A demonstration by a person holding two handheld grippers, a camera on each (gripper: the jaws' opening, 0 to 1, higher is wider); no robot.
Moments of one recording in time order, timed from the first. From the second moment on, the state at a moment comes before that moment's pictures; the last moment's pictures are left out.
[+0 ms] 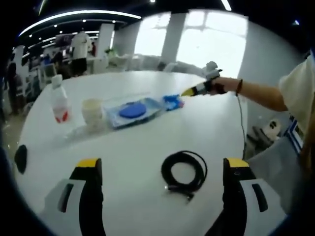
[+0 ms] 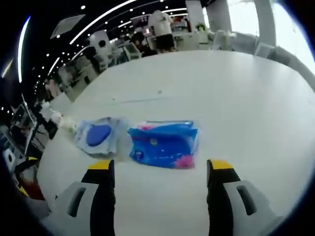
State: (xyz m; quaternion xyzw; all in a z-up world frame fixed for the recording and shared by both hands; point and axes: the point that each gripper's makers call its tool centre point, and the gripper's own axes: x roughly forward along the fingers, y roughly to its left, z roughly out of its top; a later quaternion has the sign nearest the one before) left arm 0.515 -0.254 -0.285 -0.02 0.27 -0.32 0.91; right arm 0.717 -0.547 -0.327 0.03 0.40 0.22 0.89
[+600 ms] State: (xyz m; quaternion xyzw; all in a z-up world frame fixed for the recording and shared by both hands) left arm 0.522 -0.232 -0.262 -0.02 0.24 -0.29 0.92; right arm 0.640 -0.472 -0.303 0.01 0.39 0.30 0.87
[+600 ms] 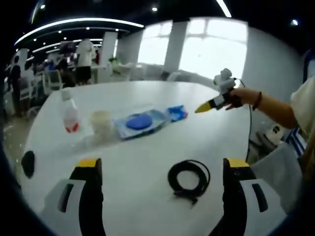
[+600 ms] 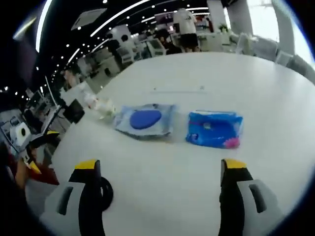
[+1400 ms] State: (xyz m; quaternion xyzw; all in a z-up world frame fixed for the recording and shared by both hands) left arm 0.520 -0.220 -0.254 0.00 0.23 -0.27 0.94; right arm 0.545 -0.366 -0.327 -0.04 0.39 0.41 0.82
